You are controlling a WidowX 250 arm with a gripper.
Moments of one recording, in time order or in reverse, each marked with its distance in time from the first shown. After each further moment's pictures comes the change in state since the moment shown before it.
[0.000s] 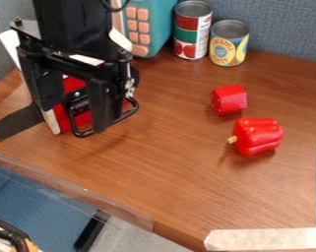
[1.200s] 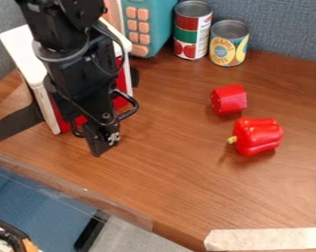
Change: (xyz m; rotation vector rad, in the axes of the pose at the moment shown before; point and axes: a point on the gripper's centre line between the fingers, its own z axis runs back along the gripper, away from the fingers) arm 0.023 0.017 -0.048 0.112 -0.222 -0.372
